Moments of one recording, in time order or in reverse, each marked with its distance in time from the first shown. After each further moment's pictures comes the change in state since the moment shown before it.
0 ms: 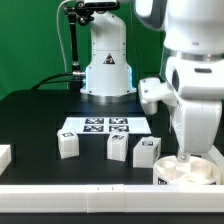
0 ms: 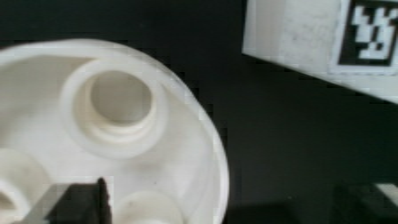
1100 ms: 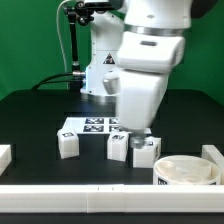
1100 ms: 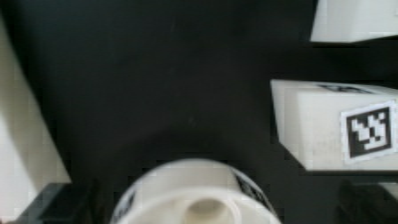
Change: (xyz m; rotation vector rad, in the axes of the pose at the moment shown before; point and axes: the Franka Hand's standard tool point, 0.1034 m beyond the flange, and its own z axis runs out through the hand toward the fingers) arm -0.066 0.006 -0.013 -0.085 0.004 0.385
